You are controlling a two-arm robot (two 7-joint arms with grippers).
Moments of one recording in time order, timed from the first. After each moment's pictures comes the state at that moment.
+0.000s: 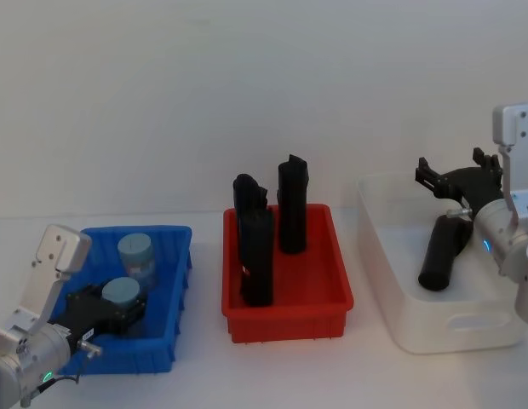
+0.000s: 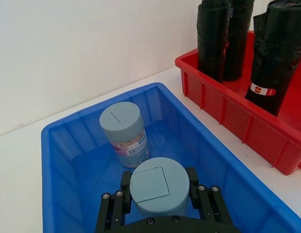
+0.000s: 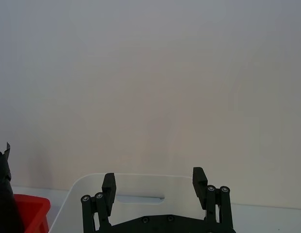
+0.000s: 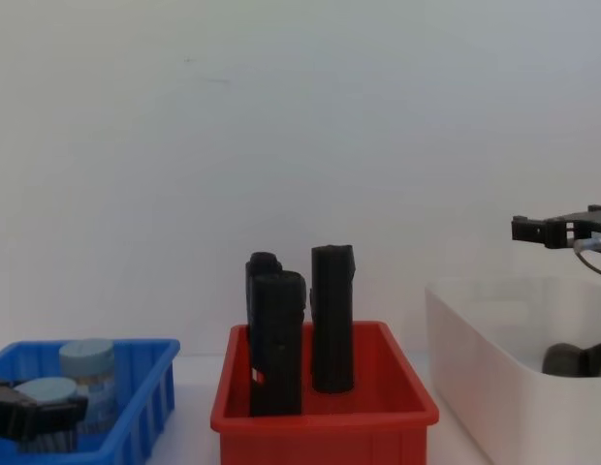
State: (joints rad) left arm -0.23 0.54 0.28 -1.38 -0.40 0.24 -0.23; right arm 0.56 0.16 -0.22 -1.08 0.16 0.08 -0.01
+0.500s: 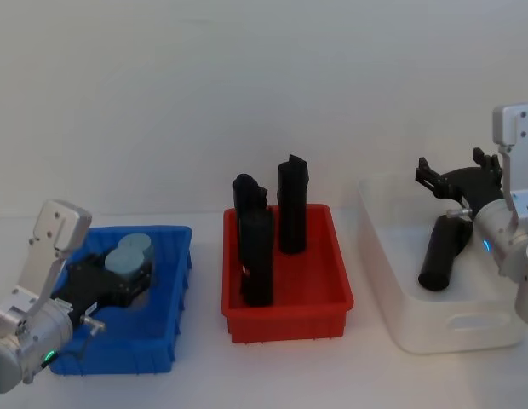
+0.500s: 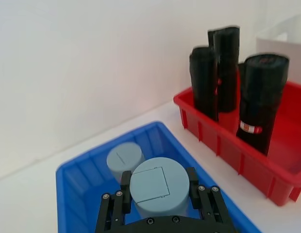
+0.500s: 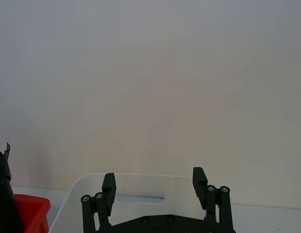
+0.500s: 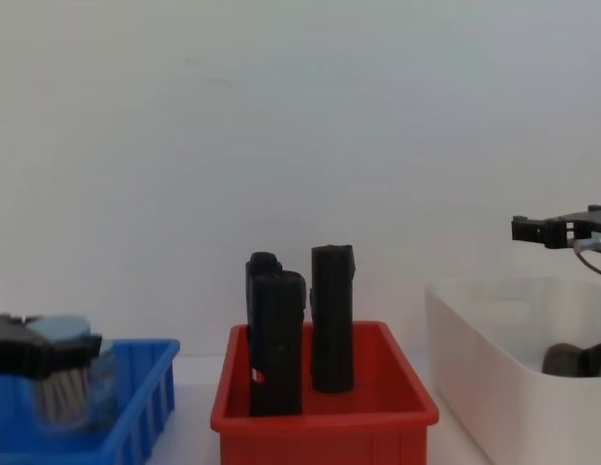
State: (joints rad) left arm -0.23 0.55 0.27 -1.48 -0.38 0.21 -0.20; right arm 0.56 0.16 -0.22 -1.08 0.16 0.08 -0.01
